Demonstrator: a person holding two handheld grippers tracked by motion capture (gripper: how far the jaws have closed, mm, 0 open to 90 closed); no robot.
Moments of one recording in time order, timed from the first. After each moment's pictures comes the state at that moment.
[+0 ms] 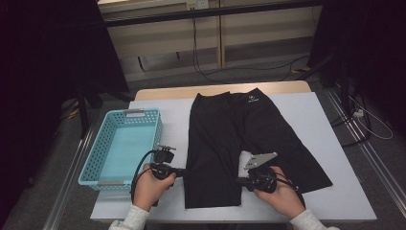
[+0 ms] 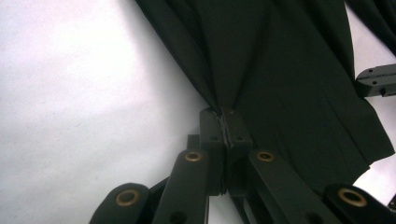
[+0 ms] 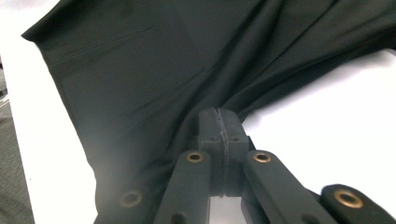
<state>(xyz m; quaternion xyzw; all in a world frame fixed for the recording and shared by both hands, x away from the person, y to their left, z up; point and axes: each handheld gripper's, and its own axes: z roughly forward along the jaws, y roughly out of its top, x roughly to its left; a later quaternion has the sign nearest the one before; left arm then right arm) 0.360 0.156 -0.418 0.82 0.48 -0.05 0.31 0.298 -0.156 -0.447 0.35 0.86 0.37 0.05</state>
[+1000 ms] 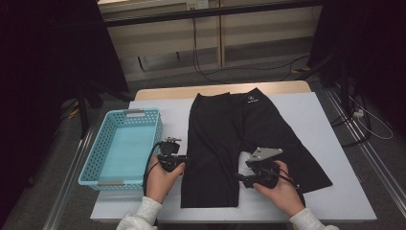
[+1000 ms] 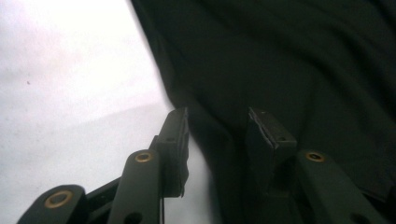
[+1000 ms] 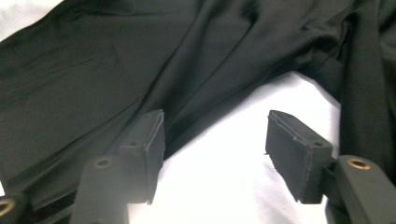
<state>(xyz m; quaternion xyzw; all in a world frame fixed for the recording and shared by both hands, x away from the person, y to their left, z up) 0.385 0.132 -0.432 0.80 0.51 0.04 0.31 0.311 -0.166 -0.445 0.40 0.82 0.38 0.13</state>
